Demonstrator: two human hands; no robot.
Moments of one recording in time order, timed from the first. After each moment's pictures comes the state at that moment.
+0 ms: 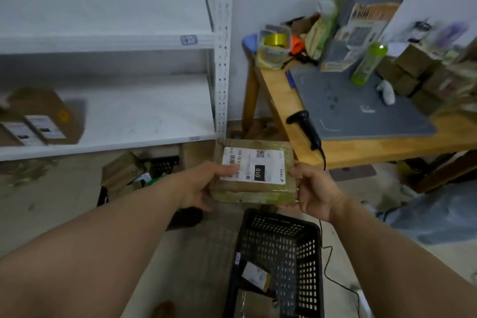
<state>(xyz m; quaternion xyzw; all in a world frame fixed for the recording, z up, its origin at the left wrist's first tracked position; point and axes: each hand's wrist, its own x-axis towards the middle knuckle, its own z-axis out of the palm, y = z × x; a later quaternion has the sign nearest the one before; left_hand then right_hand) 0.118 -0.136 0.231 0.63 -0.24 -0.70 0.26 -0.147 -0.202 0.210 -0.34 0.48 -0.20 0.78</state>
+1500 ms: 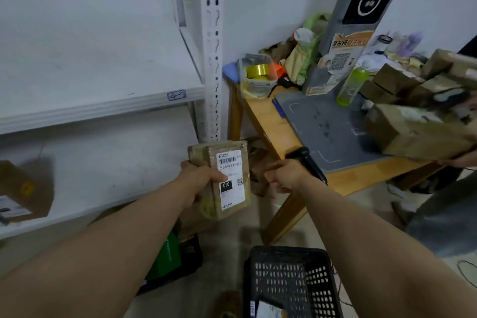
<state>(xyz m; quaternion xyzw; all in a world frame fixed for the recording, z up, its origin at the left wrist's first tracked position) 0.215 -0.303 0.231 0.68 -0.26 -0.59 0.34 -0.022 -0.361 0.219 -0.46 0.69 -0.15 0.54</state>
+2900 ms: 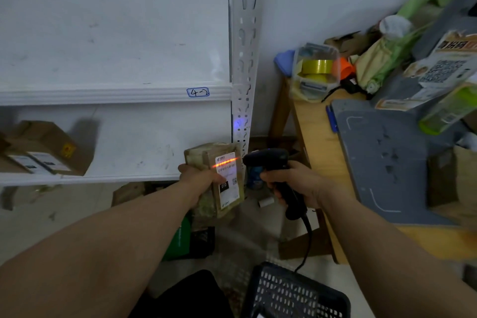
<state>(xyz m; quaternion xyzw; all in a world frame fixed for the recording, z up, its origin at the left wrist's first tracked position) 0.224 -0.373 0.174 0.80 -0.09 -0.48 0.35 0.001 -0.466 0.209 -0.48 0.49 -0.04 0.73</state>
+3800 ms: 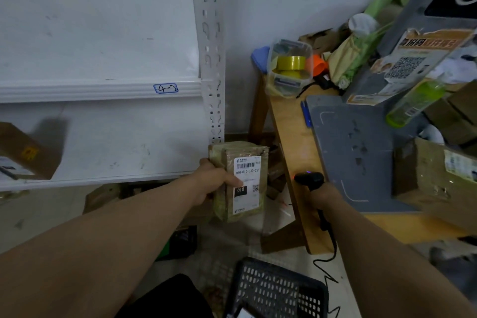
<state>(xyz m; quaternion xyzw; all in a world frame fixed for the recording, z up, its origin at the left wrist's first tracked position) 0.161 -0.406 0.181 0.72 -0.19 -0.60 0.31 -0.115 -0.498 0.134 -0.52 0.76 0.02 0.38</state>
